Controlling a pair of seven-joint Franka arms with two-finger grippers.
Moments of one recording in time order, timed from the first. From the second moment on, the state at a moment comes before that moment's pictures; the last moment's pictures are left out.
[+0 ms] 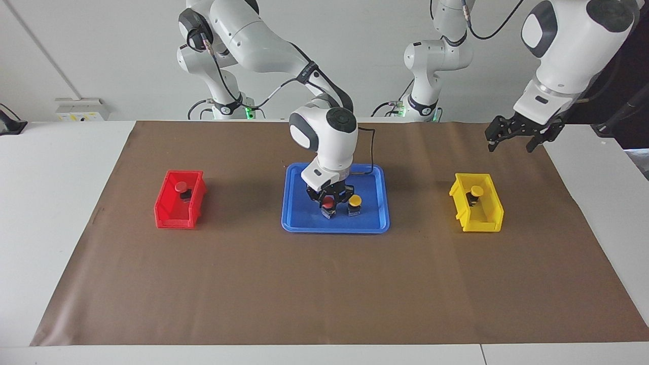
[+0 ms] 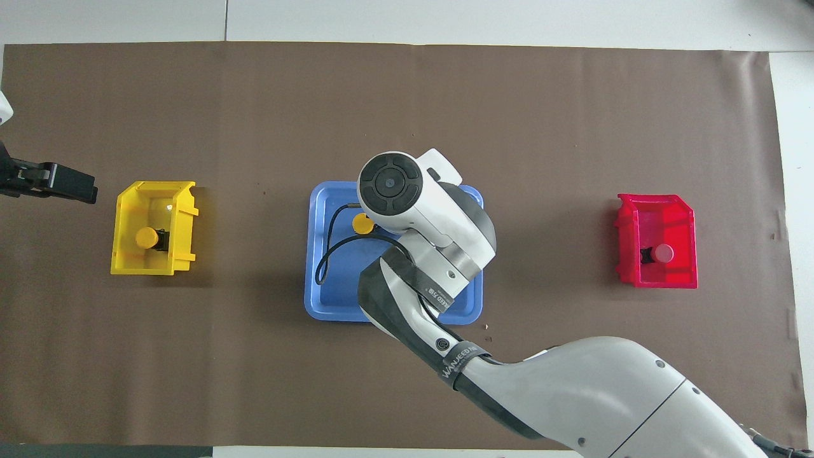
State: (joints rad) left arm -0.08 -0.03 -0.06 -1.60 0.04 1.58 0.04; right arm 0.39 0.51 0.28 -1.57 -0.25 2.04 0.85
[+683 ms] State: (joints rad) left arm -0.52 0.21 -0.08 -1.86 0.02 2.09 -0.61; right arm -0.11 0.23 0.27 -1.53 -0.12 1.64 0.14
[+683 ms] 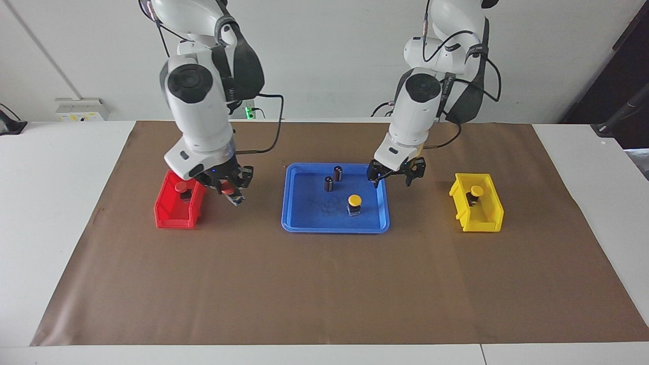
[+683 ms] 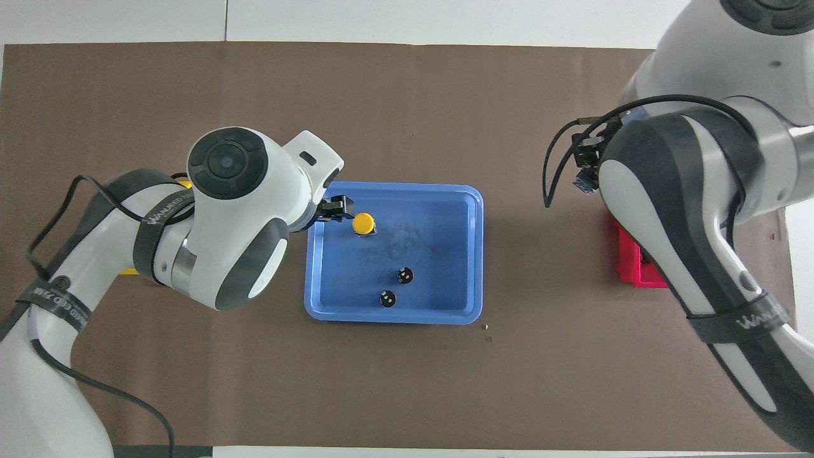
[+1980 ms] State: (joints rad) left arm -0.58 0.35 -0.07 -1.75 -0.01 2.12 -0.80; right arm -0.36 0.04 0.27 -2.17 -0.11 2.25 -0.21
